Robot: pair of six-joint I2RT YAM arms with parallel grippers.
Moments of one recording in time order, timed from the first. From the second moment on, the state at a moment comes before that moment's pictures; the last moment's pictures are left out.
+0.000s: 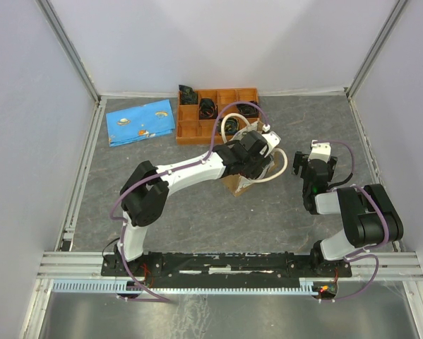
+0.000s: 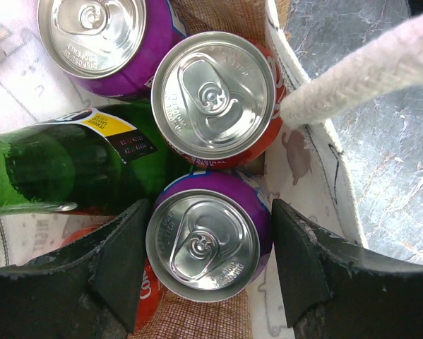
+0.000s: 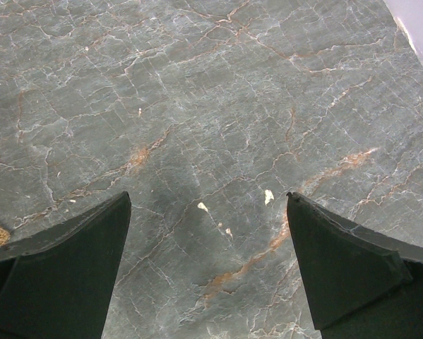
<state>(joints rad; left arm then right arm) -0.95 2.00 1.60 -0.38 -0.21 0.05 0.10 1.52 0.32 0.87 0.40 0.02</state>
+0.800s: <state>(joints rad) -0.95 1.94 1.66 -0.50 -0.20 0.05 0.10 1.52 0.32 0.87 0.40 0.02</state>
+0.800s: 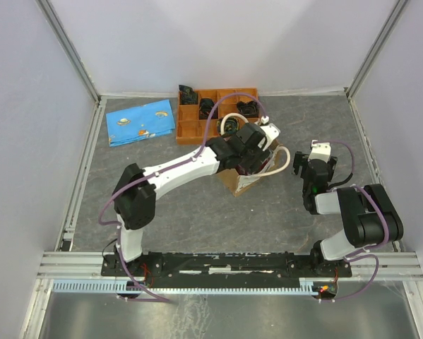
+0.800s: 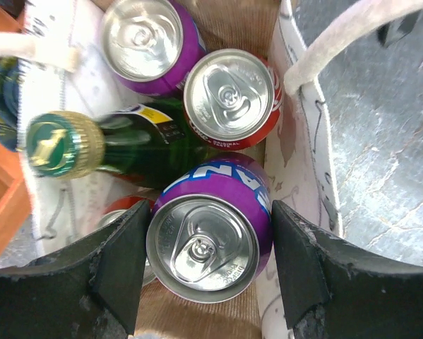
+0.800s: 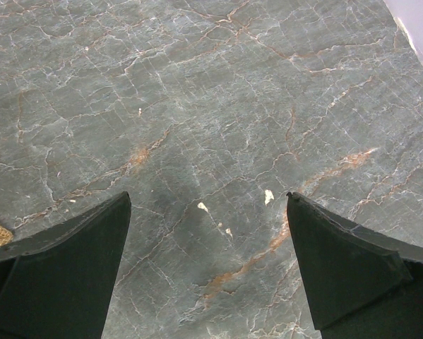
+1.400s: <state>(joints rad) -0.94 1.75 1.84 -0.68 -0.43 0.12 0.10 1.52 0.32 0.87 0.40 0.02</state>
